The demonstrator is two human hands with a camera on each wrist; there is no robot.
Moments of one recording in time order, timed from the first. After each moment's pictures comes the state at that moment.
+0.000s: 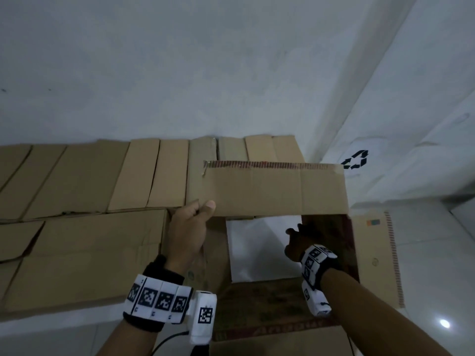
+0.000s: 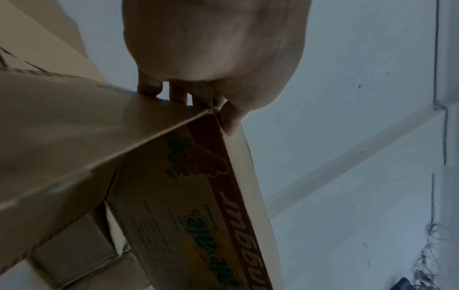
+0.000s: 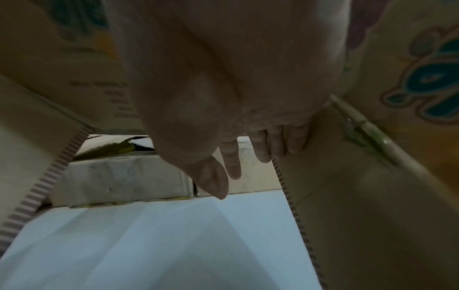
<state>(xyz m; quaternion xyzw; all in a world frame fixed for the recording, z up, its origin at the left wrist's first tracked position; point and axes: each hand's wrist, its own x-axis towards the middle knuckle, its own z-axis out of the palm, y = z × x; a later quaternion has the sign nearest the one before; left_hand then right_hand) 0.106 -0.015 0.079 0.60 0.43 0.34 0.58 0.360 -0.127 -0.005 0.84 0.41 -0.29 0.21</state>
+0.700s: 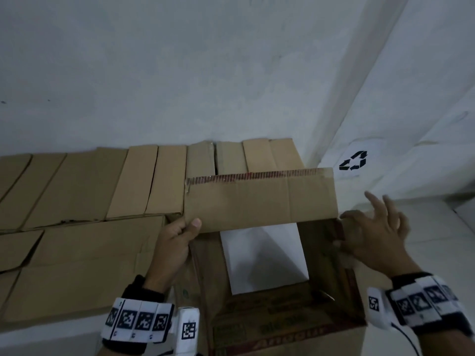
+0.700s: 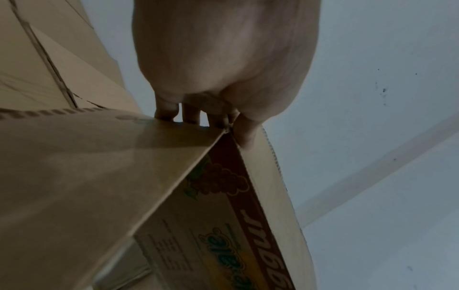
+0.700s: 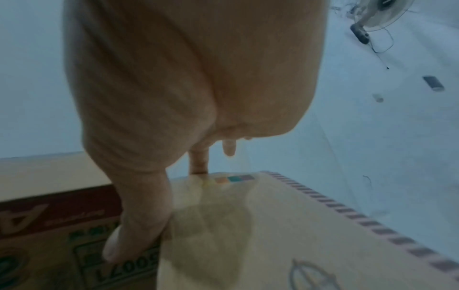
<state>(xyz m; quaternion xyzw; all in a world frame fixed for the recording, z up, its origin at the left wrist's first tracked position) 0.083 -0.018 0.073 0.56 0.39 0.34 0.65 0.420 -0.234 0.086 0.89 0.45 -0.01 -0.03</state>
